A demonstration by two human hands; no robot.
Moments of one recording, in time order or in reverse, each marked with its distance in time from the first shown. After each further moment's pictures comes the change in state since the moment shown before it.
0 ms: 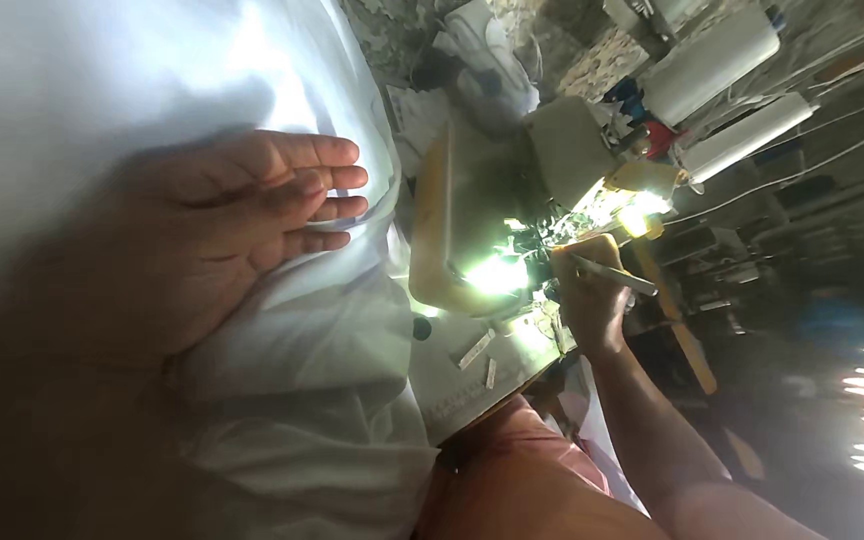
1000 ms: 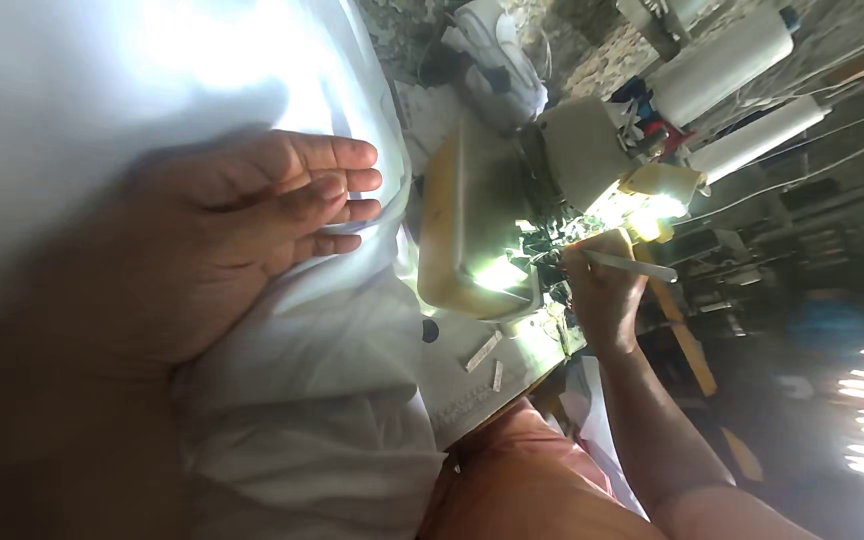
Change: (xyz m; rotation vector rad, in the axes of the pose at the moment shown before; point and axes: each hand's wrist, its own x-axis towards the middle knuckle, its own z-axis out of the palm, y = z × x) left_hand 0.000 0.000 -0.002 0.018 -0.032 0.014; right_hand 0.007 -0.008 0.000 -0.105 -0.032 0.049
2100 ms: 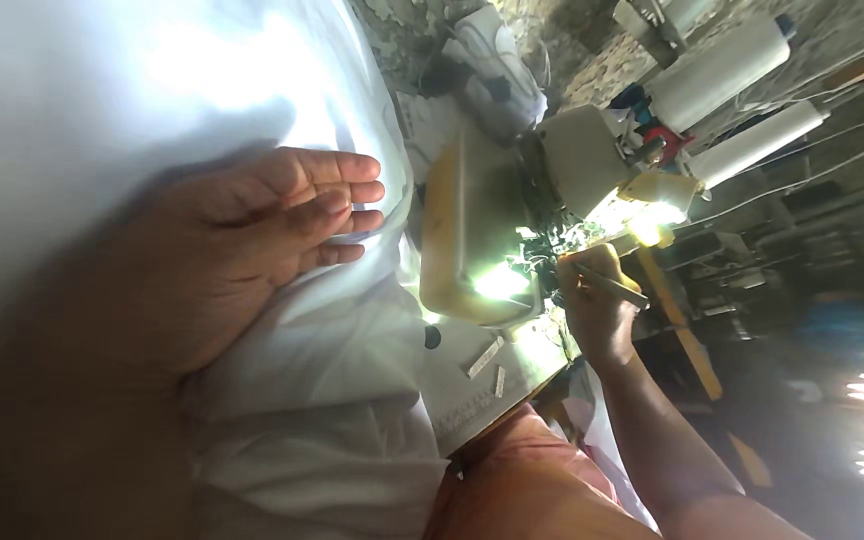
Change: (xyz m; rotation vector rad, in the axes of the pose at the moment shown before) left_hand -0.001 0.001 0.002 0.019 0.015 0.003; right_hand -0.003 0.002 0.006 -0.097 0.036 -0.130
